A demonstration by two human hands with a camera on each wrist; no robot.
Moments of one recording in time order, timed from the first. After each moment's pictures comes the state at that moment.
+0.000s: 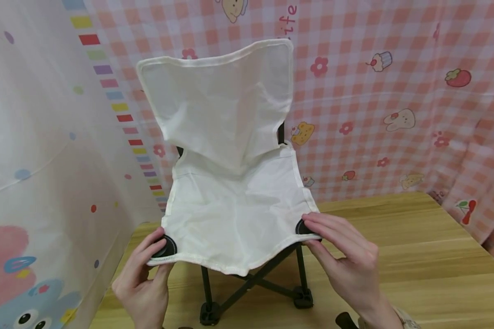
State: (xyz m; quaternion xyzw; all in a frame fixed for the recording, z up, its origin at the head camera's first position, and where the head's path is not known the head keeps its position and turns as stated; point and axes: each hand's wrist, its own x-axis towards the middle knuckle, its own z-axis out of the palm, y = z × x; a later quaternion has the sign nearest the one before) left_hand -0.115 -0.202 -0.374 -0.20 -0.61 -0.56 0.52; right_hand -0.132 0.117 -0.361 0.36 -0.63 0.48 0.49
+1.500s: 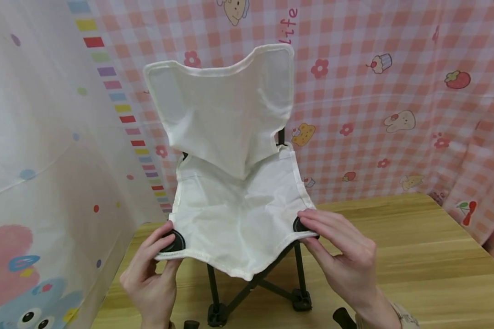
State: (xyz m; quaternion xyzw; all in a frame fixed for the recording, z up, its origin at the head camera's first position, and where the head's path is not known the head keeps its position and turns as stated) left_hand -0.122 -0.191 -0.363 -0.24 -0.60 -0.55 0.53; right_hand -0.131 0.110 -0.348 0.38 -0.61 0.49 0.50
